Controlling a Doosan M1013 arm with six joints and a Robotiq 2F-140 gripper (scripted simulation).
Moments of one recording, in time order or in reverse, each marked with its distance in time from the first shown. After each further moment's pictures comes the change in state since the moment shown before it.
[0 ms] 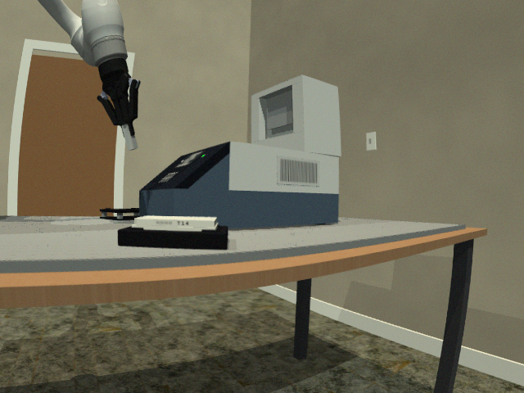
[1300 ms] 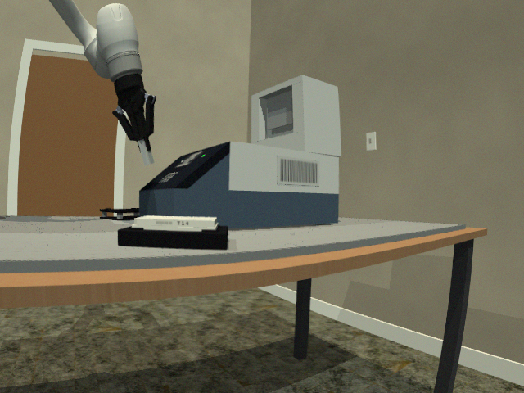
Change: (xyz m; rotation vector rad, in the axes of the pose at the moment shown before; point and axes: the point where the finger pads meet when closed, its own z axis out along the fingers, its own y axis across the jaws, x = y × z) arm -0.022 -0.022 0.049 0.000 0.000 0.000
